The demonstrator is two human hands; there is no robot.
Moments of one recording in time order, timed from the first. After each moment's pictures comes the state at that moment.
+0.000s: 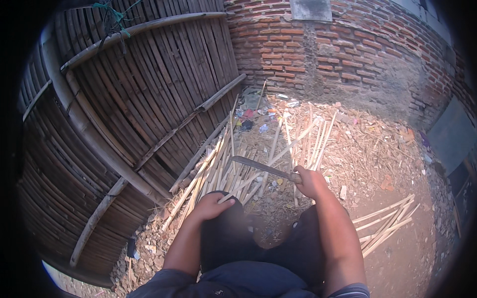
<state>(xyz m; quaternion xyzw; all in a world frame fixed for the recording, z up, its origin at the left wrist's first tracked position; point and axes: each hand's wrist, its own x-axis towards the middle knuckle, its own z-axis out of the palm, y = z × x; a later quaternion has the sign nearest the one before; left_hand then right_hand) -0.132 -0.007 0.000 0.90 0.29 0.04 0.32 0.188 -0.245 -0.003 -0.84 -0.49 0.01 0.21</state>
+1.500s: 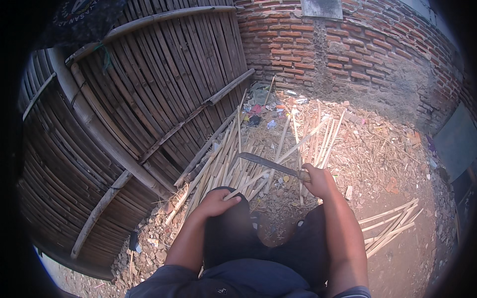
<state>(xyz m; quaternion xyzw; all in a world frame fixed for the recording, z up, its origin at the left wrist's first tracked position) -0.135 -0.007 -0.001 0.89 0.30 0.03 0.35 0.188 -0.246 -0.004 -0.83 -0.49 0.00 0.25</state>
